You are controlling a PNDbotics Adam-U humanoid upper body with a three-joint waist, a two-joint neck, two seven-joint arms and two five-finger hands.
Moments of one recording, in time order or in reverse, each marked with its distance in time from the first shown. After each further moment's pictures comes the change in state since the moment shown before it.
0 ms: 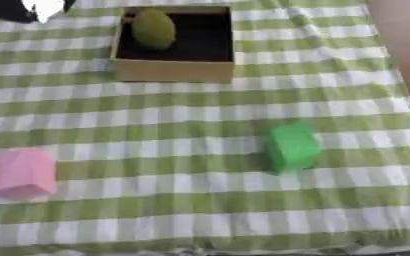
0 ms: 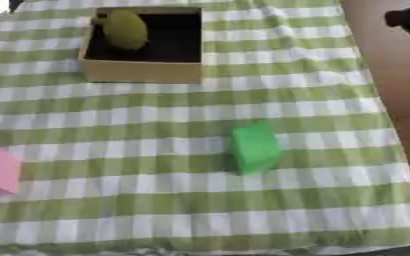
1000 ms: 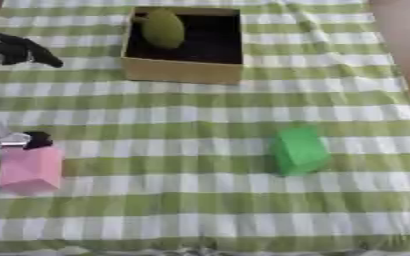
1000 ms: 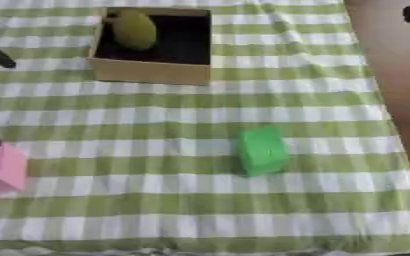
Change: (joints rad) left arm 0.358 0.218 0.040 -0.161 0.063 -0.067 -0.159; right arm 0.013 0.000 -0.008 0.000 -0.011 -0.019 -0.028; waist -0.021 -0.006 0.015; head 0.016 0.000
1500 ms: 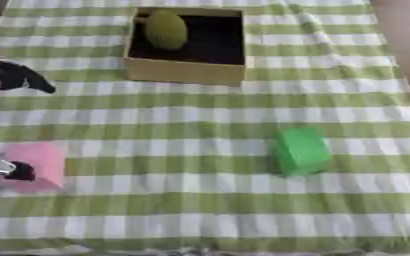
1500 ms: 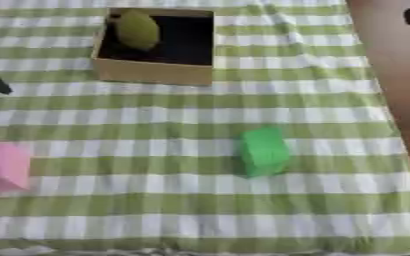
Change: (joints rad) left arm 0.084 0.032 0.000 0.000 -0.047 -0.009 -0.027; right arm 0.001 -0.003 0.000 0.000 0.001 0.002 0.000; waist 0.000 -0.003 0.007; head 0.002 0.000
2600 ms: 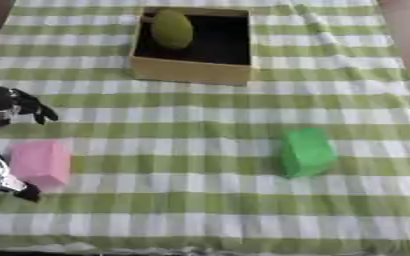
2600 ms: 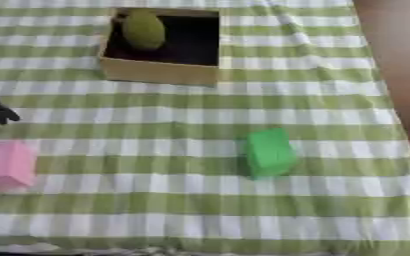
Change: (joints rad) left arm 0.018 -0.026 -0.069 0.060 -0.139 0.057 -0.021; right arm 0.000 0.006 0.000 0.000 0.001 0.016 0.006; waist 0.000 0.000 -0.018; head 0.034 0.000
